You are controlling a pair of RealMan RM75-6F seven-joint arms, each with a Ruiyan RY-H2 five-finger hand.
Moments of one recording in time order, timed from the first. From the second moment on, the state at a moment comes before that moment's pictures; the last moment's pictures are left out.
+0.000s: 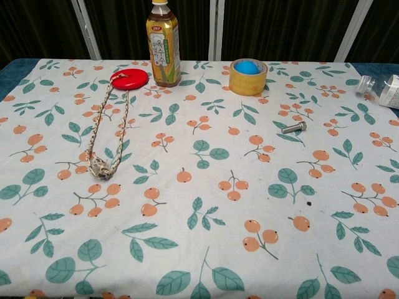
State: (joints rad) left arm 0.01 -1.21 -0.01 -1.50 1.57 1.60 0.02; right arm 0.14 -1.06 0.02 -1.71 -1.51 1.48 0.06
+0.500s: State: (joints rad) left arm 0.01 -1.22 -0.01 -1.49 1.58 1.60 0.02; right arm 0.26 -1.07 0.06 -1.73 -1.54 1.32 -0.02
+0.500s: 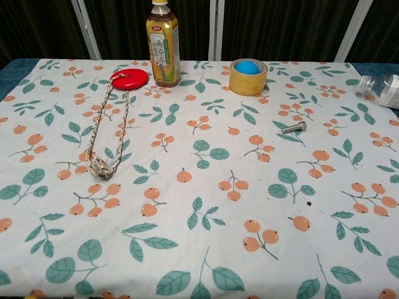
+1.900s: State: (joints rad) left arm 0.04 -1.23 0.00 -1.44 1.54 1.60 -0.06; right arm 0.78 -1.66 0.11 -1.15 -1.26 0.87 -0.59
